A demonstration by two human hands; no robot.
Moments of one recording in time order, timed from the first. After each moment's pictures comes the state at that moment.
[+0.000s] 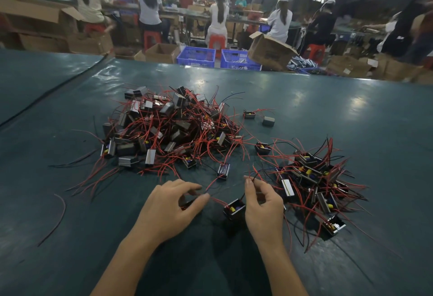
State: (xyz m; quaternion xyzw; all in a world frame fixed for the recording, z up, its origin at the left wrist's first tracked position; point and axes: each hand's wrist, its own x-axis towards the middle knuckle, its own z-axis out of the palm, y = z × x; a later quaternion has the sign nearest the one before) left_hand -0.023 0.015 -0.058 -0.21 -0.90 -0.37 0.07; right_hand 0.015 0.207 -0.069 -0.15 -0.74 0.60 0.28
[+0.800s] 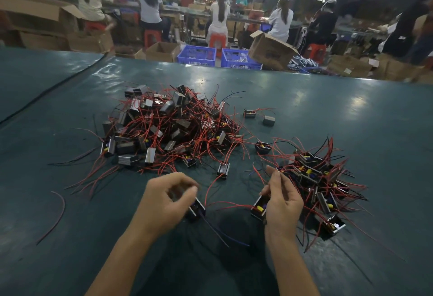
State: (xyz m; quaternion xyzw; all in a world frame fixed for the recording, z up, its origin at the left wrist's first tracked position) left_hand -0.016 0.015 -0.038 -0.19 -0.81 -0.55 0.08; right_hand 0.012 0.224 -0.061 -0.17 -0.59 0.71 0.34
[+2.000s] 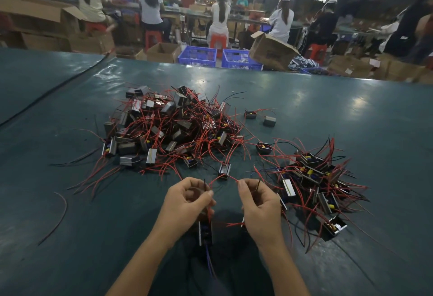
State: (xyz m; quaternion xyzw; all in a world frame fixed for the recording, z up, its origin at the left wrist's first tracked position) left_hand -0.014 0.047 -0.056 -0.04 -0.69 -0.72 -0.09; right_hand 0.017 0.204 -0.067 -0.06 -0.71 0.66 0.24
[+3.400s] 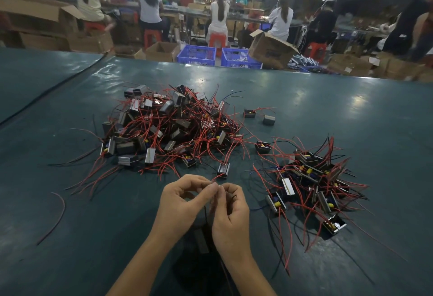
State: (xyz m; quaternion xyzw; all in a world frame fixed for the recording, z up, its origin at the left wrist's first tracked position) left_hand -0.008 0.045 -0.048 -0.14 -0.71 -0.69 0.05; right_hand 0.029 0.148 -0.067 -0.05 -0.68 0.70 0.23
